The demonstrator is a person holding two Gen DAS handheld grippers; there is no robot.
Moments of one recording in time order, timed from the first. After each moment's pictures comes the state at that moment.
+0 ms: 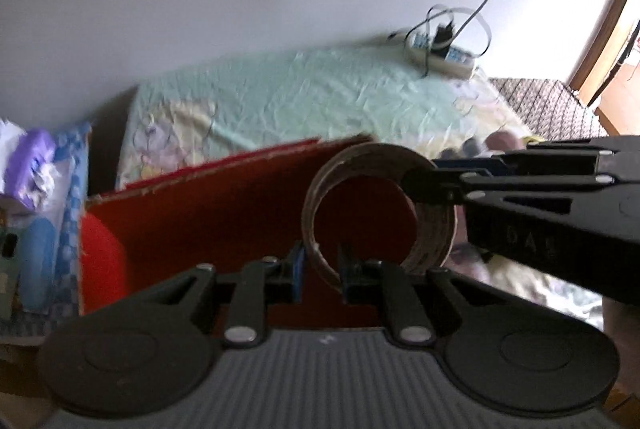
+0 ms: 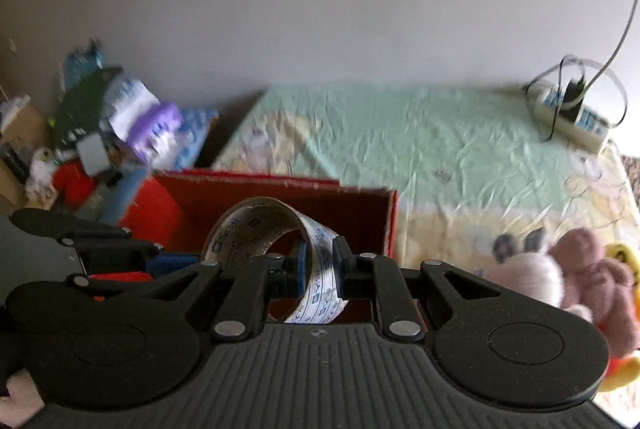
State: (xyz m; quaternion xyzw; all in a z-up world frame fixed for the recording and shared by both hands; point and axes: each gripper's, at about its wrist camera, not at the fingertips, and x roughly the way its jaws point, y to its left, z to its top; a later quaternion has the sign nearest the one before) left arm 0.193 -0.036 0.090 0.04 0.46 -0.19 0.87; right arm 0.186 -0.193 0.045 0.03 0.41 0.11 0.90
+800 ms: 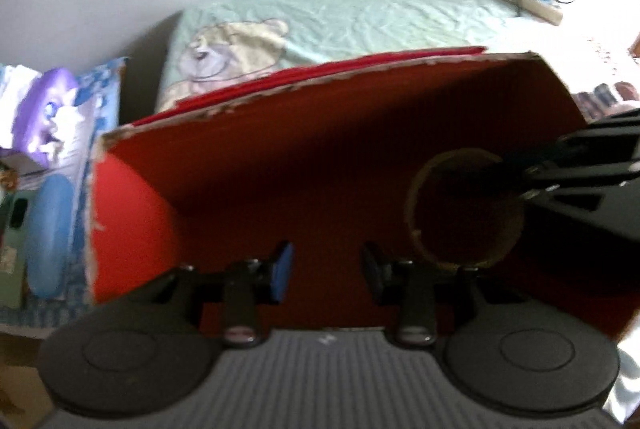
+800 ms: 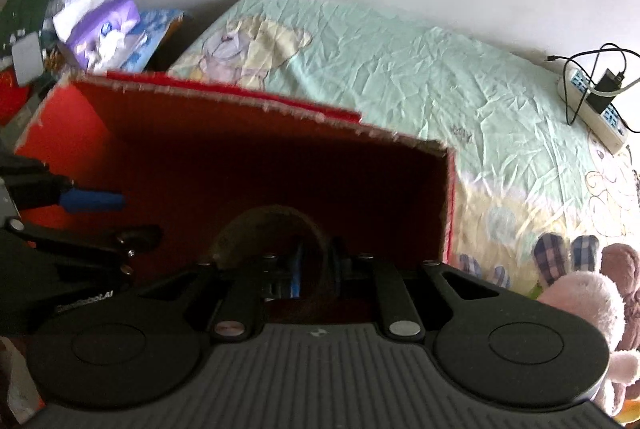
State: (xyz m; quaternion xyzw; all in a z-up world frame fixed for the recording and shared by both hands) left arm 0.246 0.014 0.002 0.08 0.52 -0.10 0.85; right arm 0.233 -0.157 -0.001 -0.04 0.47 0.08 0.88
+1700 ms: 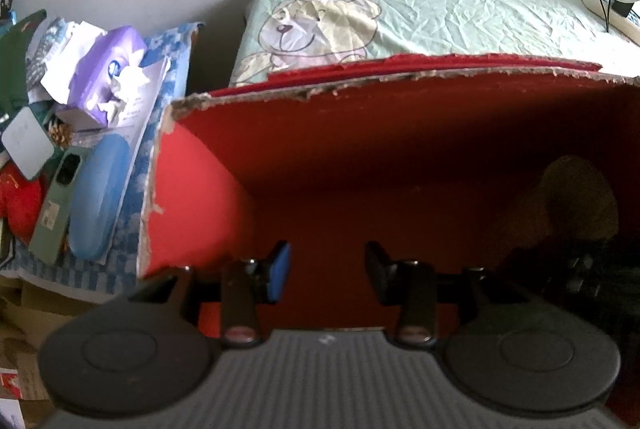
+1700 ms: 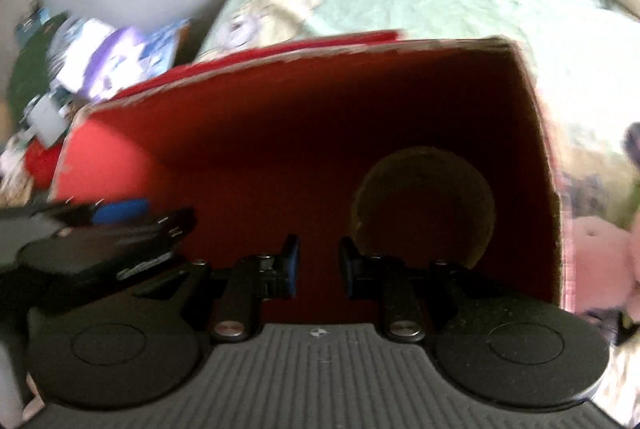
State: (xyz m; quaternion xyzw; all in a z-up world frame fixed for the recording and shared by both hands) left arm 0.265 0.032 -0.011 0.07 0.53 0.01 0.84; right arm 0.241 -0.150 -0.039 0.14 0.53 0.09 0.83
